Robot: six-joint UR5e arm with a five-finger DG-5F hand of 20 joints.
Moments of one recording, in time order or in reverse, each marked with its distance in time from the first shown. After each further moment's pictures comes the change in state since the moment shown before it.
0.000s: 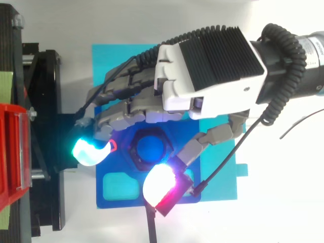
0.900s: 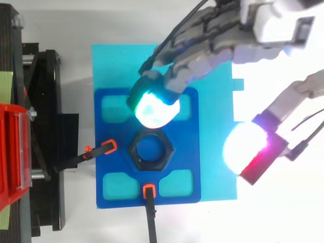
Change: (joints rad) arm -0.087 0.169 -0.034 -0.232 -0.093 0.075
